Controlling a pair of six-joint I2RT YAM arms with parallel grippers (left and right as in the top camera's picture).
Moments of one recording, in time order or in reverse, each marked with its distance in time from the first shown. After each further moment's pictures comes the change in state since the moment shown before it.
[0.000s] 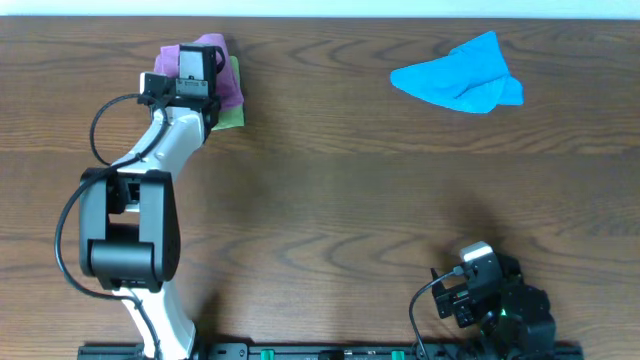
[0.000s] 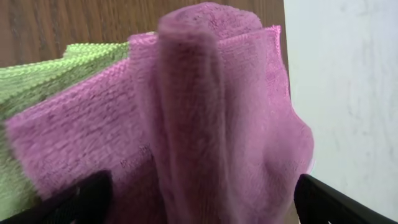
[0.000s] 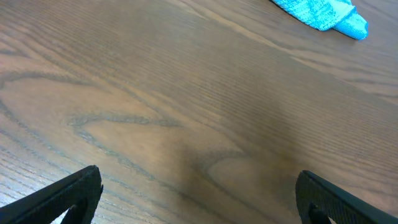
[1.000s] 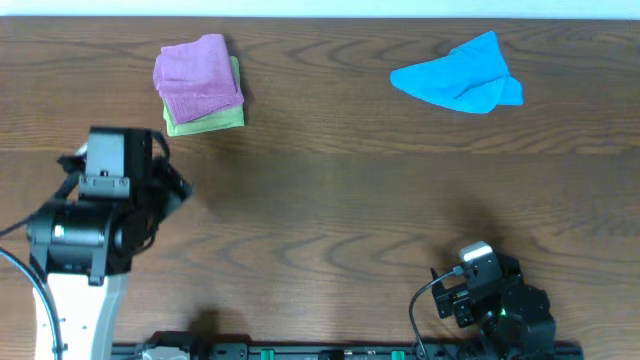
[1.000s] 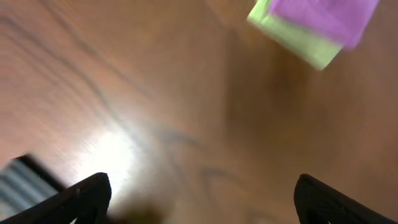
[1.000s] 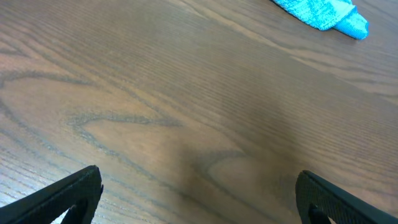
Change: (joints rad) left arm 0.000 -0.892 -0.031 -1.188 0.079 0.743; right arm 0.000 0.002 0.000 0.000 0.000 0.000
